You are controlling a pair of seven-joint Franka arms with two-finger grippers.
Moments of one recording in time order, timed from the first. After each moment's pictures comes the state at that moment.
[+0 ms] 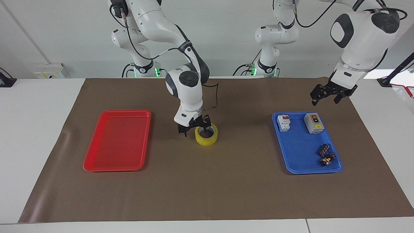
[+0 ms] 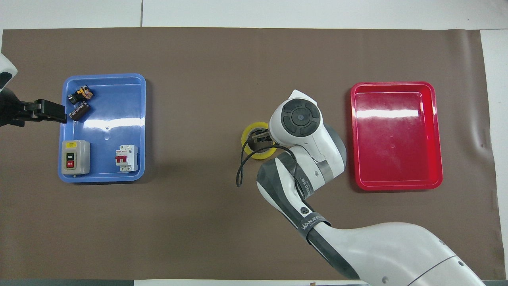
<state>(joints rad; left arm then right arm) 0.00 -0.01 -0.01 -1.74 0.03 1.74 -0.02 0.55 0.40 -0.02 -1.84 -0.01 2.31 0.32</state>
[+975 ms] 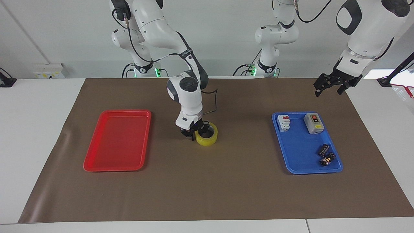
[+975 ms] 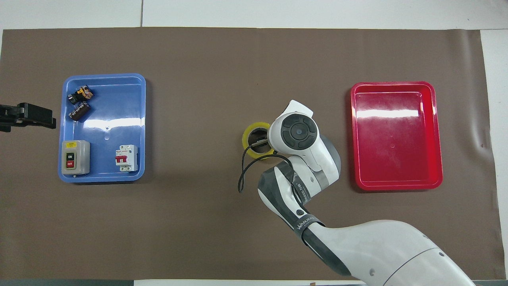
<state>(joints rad) -0.01 -0.06 -0.02 -1.70 0.01 1.65 -0.01 0.56 0.41 -0.02 -1.92 -0.01 2.45 0.32</state>
